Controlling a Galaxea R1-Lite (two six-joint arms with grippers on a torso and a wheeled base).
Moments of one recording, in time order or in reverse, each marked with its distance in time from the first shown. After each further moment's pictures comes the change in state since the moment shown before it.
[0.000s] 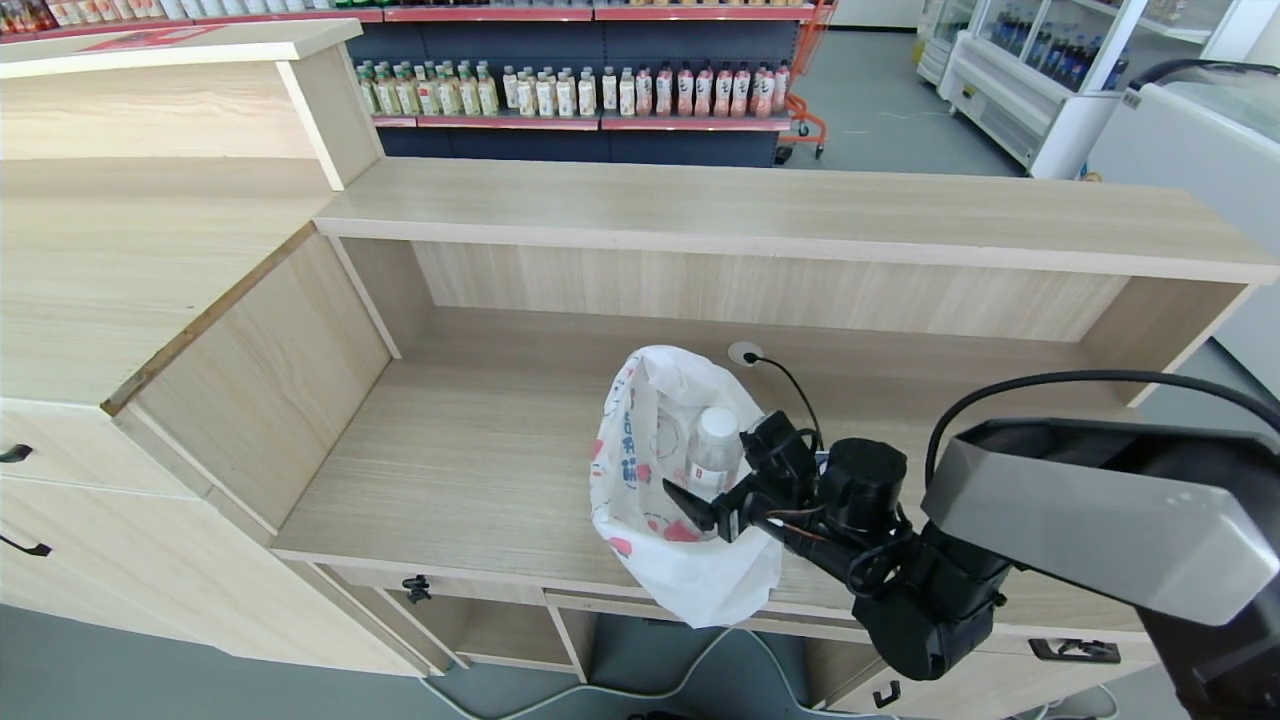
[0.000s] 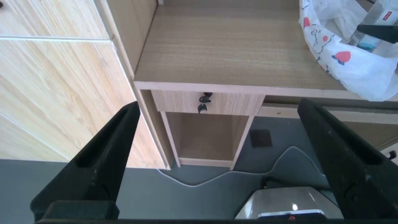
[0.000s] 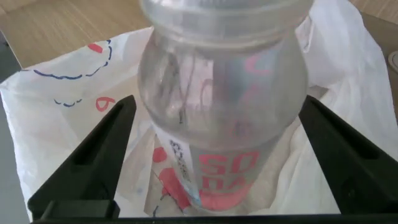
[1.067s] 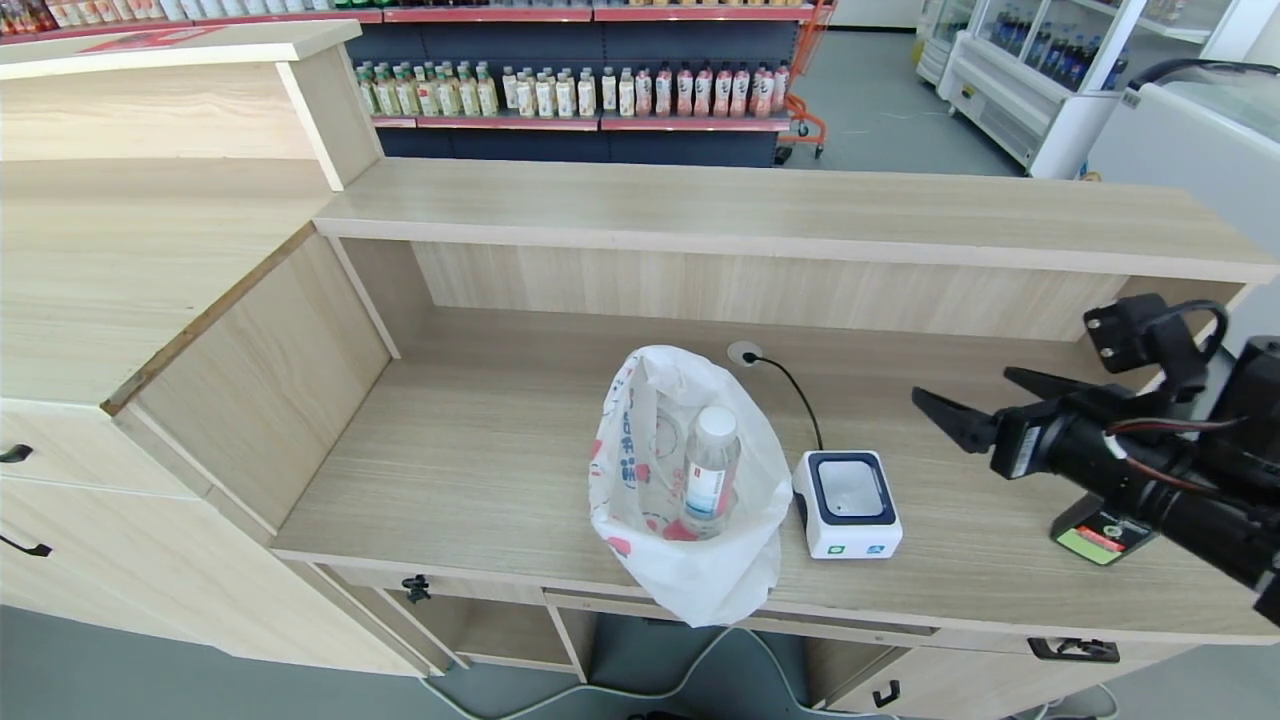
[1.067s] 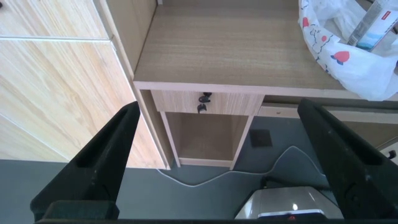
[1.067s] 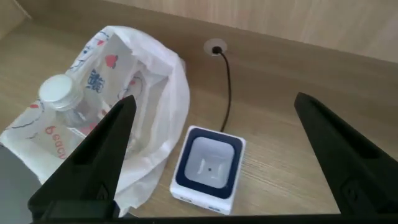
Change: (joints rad) left arm -0.001 0.000 0.000 0.000 0.000 0.000; right arm -0.348 -0.826 0.399 0.471 -0.103 0.094
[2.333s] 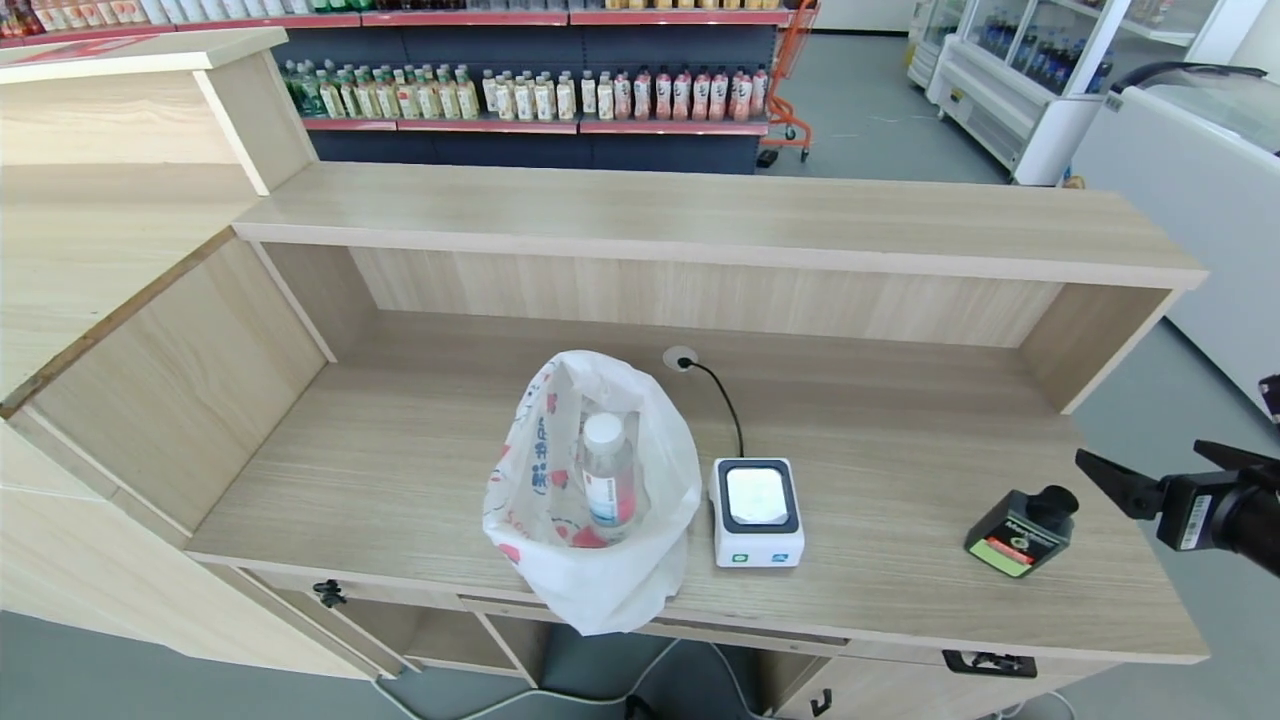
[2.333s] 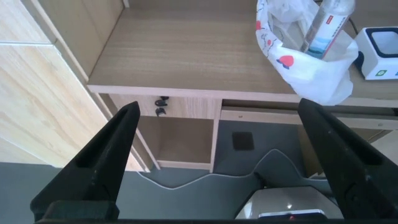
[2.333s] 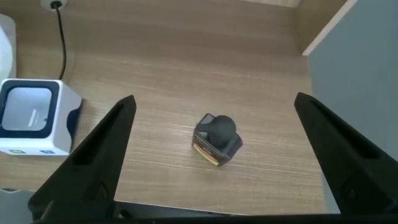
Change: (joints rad) left arm 0.001 0.000 0.000 0.000 0.000 0.002; right arm -0.352 -0.188 0.187 0.129 0.021 -0.081
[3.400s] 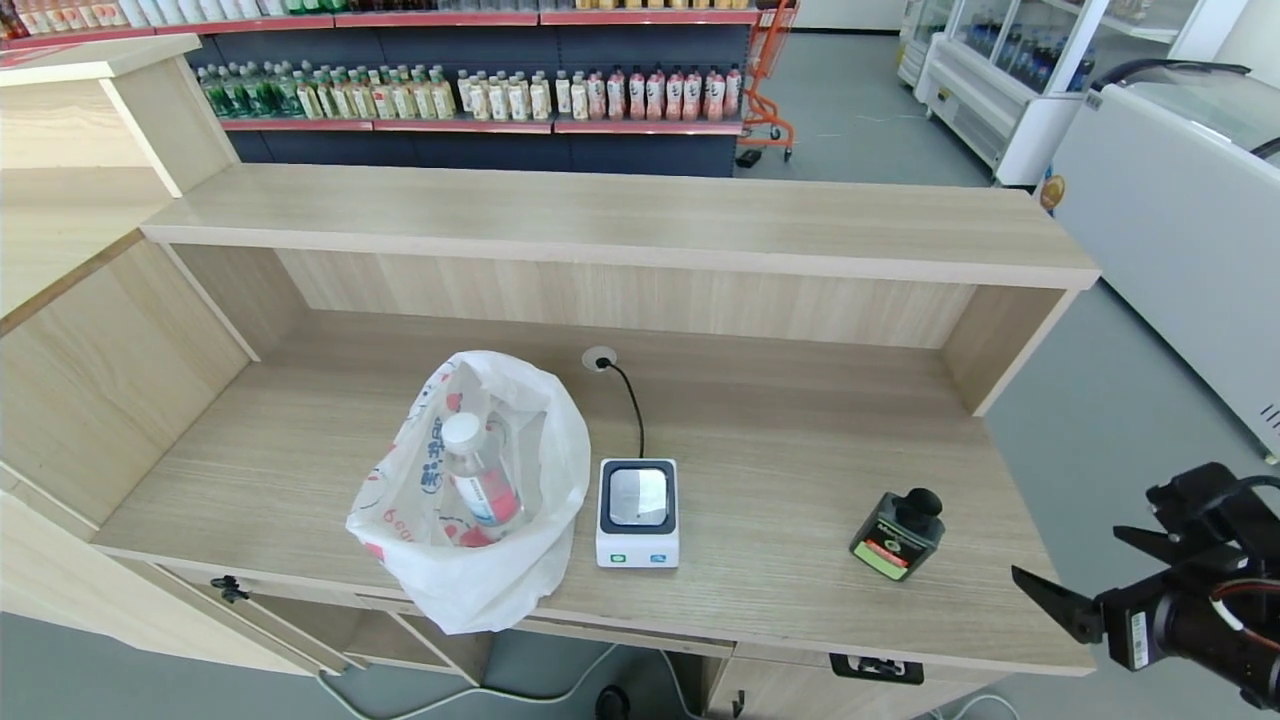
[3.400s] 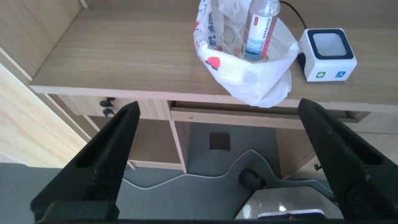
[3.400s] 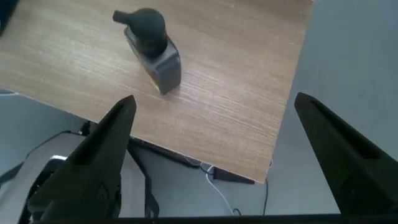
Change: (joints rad) left arm 0.000 0.000 0.000 0.000 0.000 -0.002; right arm 0.165 0.041 0.173 0.001 -0.004 -0.166
